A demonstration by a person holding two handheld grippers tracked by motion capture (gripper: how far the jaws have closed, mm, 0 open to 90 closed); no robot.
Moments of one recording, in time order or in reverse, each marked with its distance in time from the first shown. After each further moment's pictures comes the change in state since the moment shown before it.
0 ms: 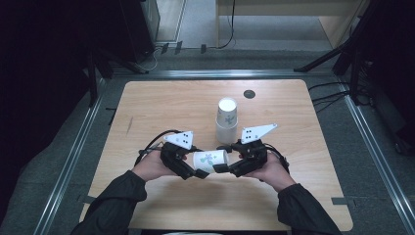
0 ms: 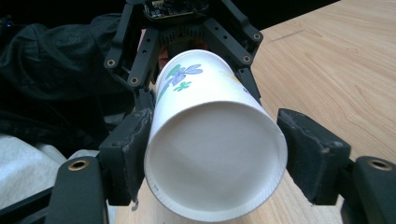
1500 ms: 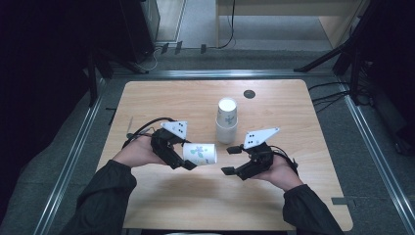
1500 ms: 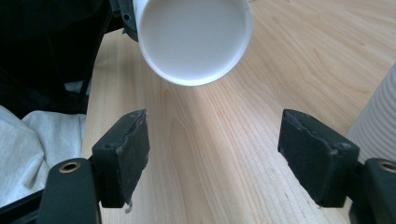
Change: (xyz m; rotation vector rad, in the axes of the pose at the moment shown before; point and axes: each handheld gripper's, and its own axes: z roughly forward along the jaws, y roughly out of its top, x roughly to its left) left arm 0.013 0.024 -0.035 0.226 0.030 0.001; right arm 0.000 -0.011 -0.012 0.131 -0.142 -0.058
